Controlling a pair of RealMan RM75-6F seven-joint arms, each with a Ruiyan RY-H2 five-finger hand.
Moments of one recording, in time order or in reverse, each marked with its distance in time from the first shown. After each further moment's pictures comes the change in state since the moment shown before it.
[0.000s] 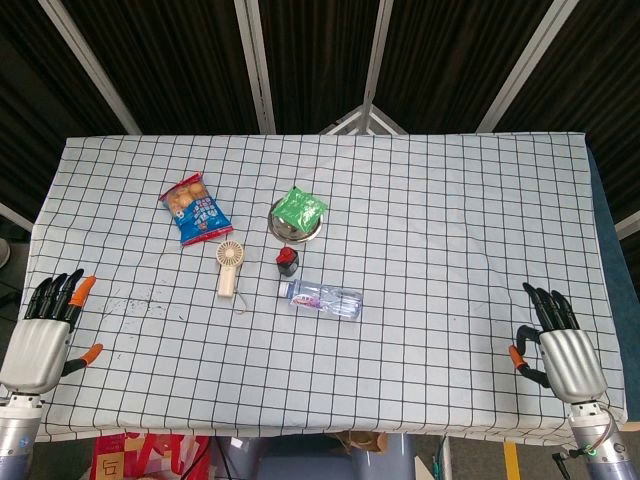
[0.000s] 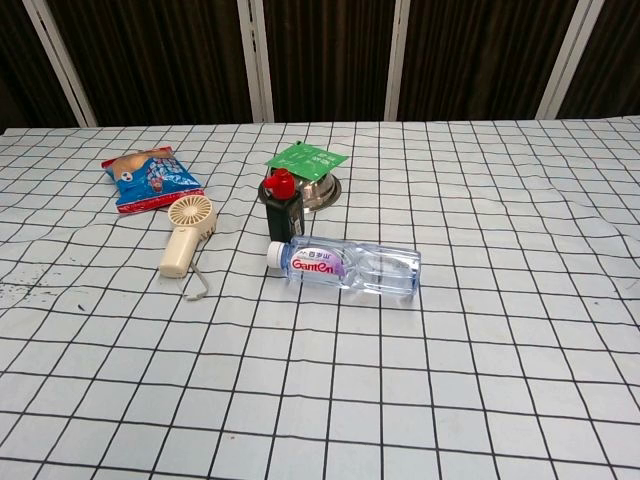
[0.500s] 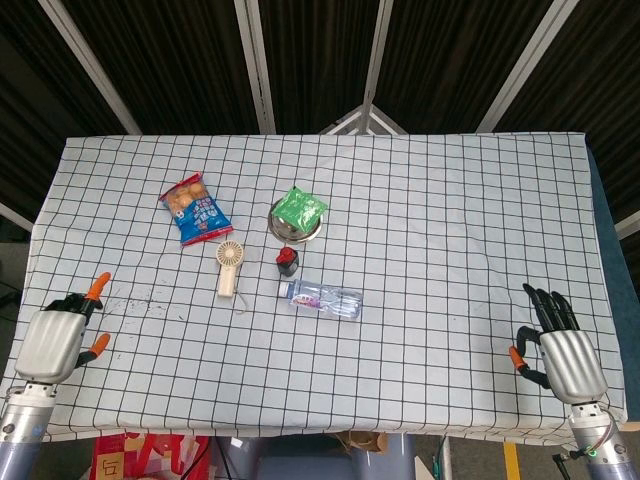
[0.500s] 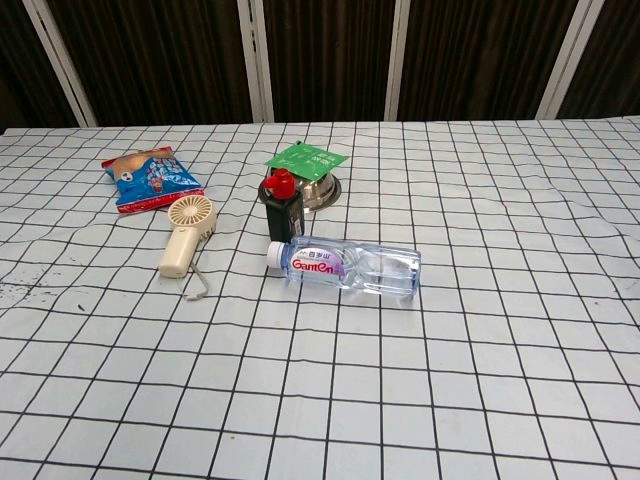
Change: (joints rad) left arm -0.036 -0.003 -0.045 -0.029 -0.033 -0.108 0.100; right arm 0.000 0.001 -0.003 -0.005 -0.005 -0.001 0.001
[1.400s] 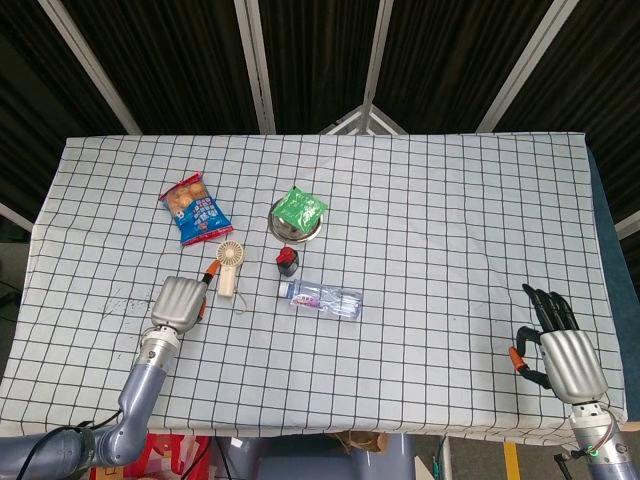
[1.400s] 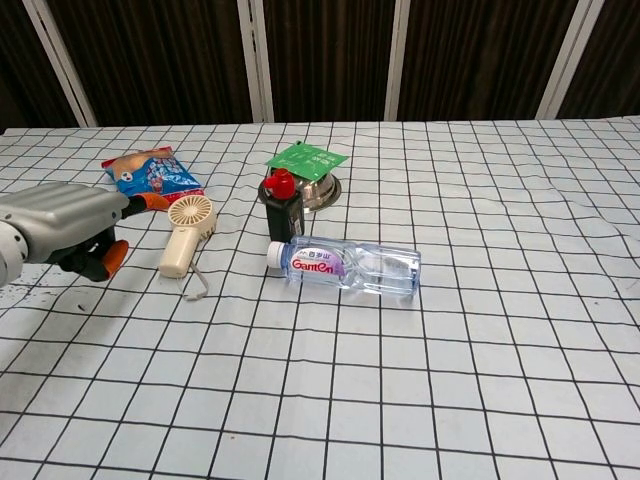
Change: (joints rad) left arm -0.371 -0.378 -0.180 0.084 -0.571 -0.347 0.515; right arm 0.003 0.007 -0.003 0.002 -0.001 -0.006 0.031
